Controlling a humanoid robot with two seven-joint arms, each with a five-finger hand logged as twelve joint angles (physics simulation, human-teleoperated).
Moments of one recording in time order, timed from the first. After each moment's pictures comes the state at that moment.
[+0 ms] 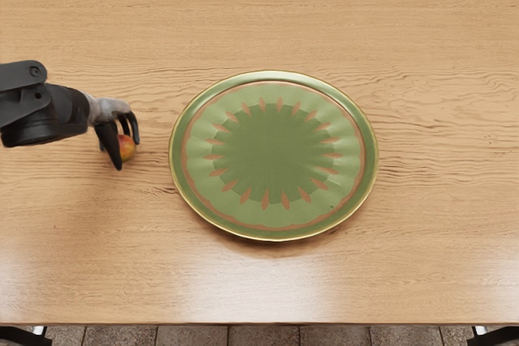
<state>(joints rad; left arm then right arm) -1.33 0.61 0.10 -1.26 0.76 -0.18 0.61 -0.07 0.00 -0.08 0.25 0.03 -0.04 -0.18</state>
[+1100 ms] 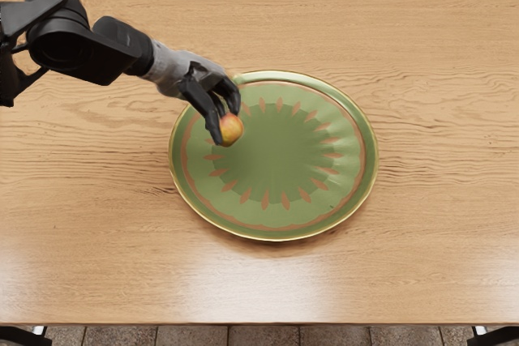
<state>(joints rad) -1.38 0.40 -0.23 -1.00 0.34 -0.59 0.61 -0.07 0.00 -0.08 0.25 0.03 -0.04 -0.18</state>
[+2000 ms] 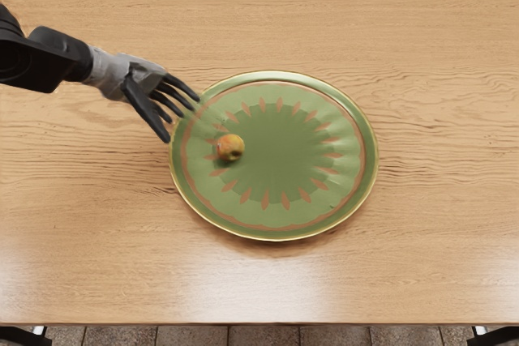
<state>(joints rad) -1.28 0.55 -0.30 -0.96 0.34 -0.60 0.61 -0.07 0.00 -0.08 0.27 0.03 -0.04 -0.18</state>
